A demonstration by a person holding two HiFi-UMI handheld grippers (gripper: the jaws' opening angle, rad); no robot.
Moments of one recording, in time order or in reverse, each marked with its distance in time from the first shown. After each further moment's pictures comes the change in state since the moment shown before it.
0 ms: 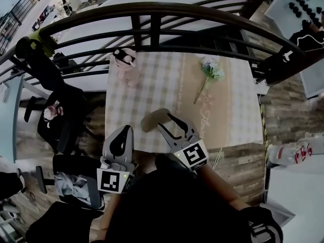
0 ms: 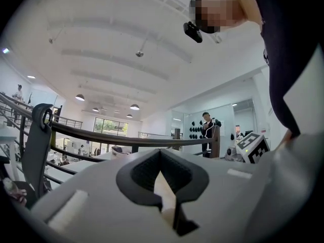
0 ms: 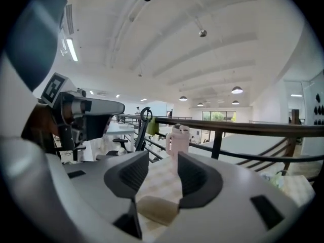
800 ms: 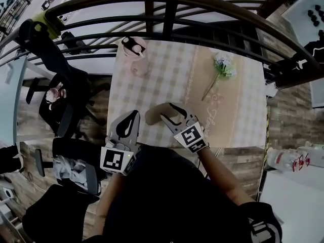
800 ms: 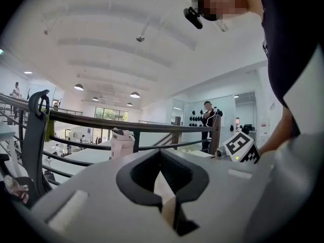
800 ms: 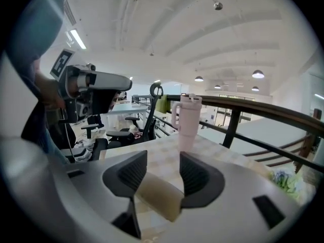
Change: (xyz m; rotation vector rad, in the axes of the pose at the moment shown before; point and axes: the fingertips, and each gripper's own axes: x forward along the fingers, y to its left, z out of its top) left arm 0.042 0.024 -0.050 0.000 0.122 -0.008; right arm 0.055 -0.011 -0.081 -0.052 0.221 0.191
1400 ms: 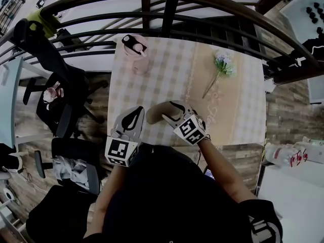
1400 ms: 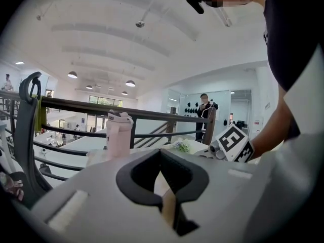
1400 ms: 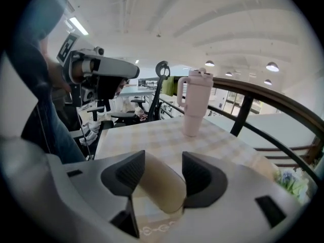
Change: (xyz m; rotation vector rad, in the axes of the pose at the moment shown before) left arm 0.025 0.011 -0.043 -0.003 0.099 -0.088; right arm 0.029 -0.001 -0.043 -0.091 0.196 0.080
